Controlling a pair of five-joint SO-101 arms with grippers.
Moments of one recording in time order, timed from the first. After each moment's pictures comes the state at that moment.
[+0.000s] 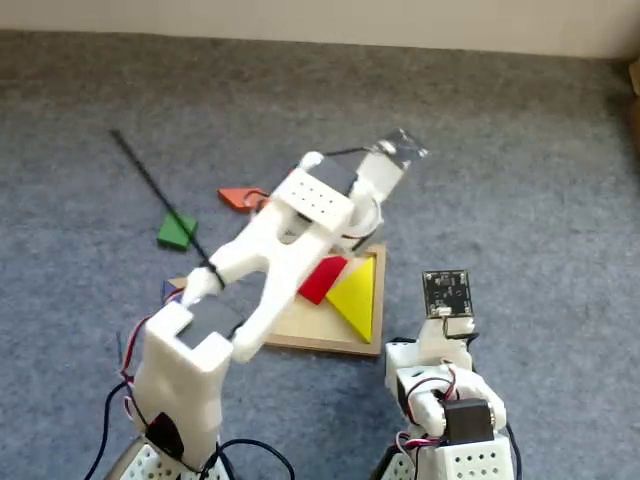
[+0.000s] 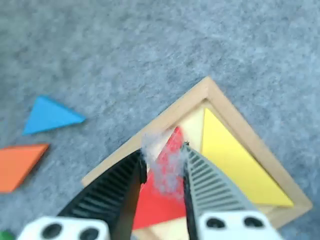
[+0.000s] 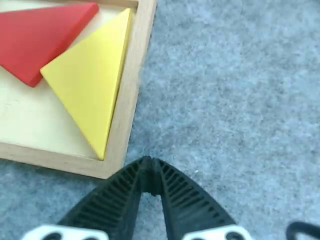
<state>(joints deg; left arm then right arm) 27.5 23.6 -13.1 75.1 -6.5 -12.5 -104.3 96.0 71.3 -1.0</state>
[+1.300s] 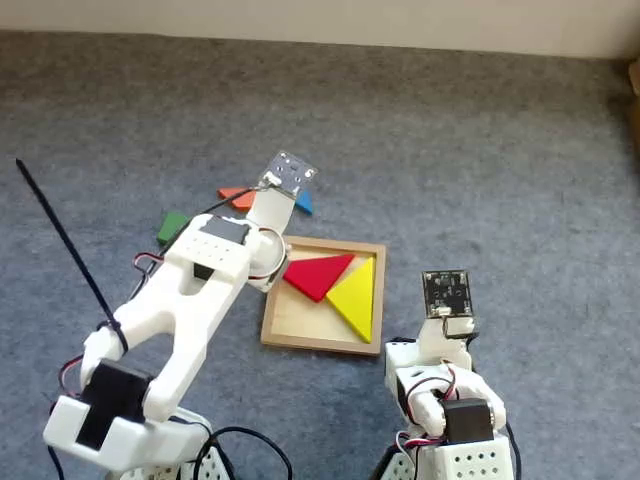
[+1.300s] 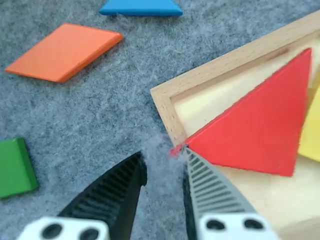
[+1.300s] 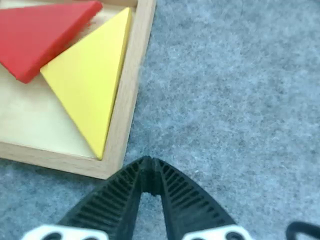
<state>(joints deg) 12.7 -3.6 38.0 46.4 -6.5 -12.5 -104.3 96.0 71.3 -1.0</state>
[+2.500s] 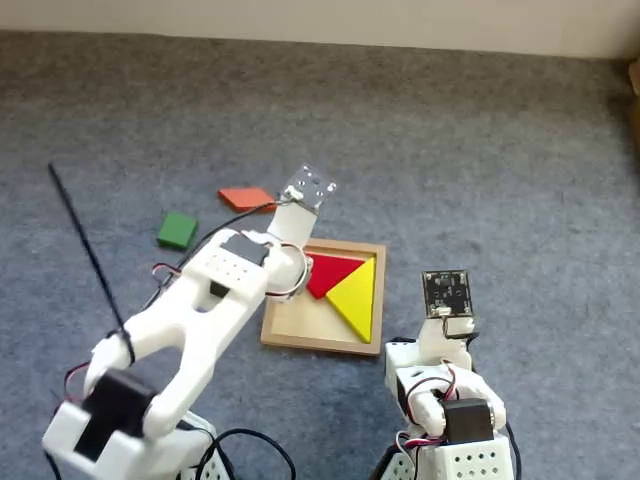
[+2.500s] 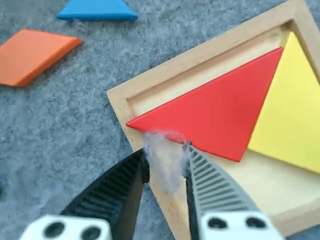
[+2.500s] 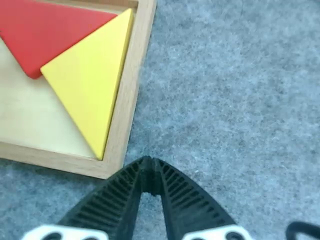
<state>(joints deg) 19.6 -6.6 43.0 41.9 -0.5 -12.5 -104.3 96.0 71.3 -1.0</state>
